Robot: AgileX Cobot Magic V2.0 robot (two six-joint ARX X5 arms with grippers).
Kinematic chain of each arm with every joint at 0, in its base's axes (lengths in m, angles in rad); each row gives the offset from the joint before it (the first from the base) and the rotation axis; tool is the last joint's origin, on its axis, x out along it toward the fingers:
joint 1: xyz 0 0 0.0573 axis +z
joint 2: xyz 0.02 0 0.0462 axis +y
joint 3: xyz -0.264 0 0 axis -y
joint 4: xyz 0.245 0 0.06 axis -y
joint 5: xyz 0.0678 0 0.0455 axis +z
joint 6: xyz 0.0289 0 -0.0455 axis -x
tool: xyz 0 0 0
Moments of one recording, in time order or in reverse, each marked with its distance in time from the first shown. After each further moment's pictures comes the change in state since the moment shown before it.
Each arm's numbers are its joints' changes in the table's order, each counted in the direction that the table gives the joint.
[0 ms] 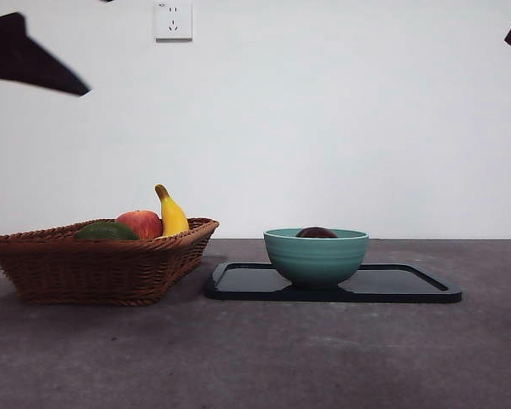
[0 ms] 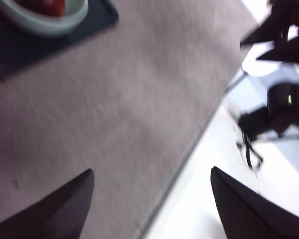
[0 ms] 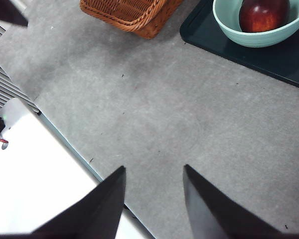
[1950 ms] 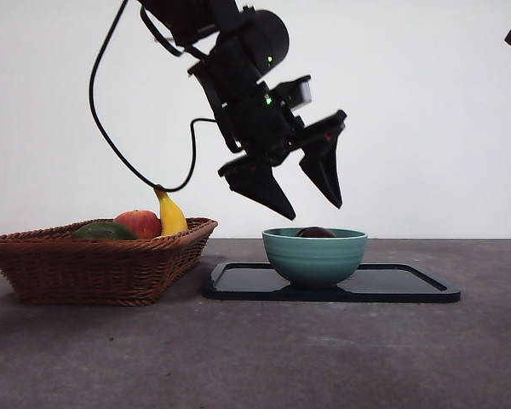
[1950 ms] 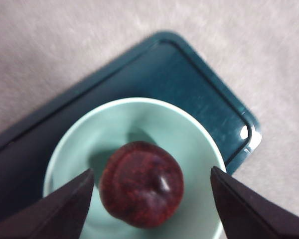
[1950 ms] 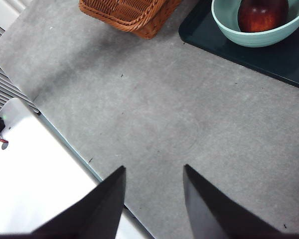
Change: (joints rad) left arm -0.240 1.096 0.846 0.195 0.493 0.018; right arm 0.000 0.000 0.000 0.000 0.000 0.000
